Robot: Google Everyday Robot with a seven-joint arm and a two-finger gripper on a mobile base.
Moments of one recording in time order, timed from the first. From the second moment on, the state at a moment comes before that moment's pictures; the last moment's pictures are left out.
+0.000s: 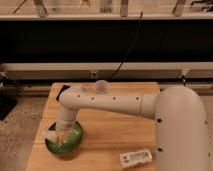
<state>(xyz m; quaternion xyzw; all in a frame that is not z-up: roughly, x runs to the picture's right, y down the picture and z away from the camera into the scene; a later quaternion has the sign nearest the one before) -0.240 0.250 0.722 -0.43 -0.30 -0.15 0.84</state>
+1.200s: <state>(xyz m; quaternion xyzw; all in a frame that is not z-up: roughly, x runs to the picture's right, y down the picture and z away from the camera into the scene) -0.212 0.245 0.757 -0.43 -0.24 -0.13 0.86</state>
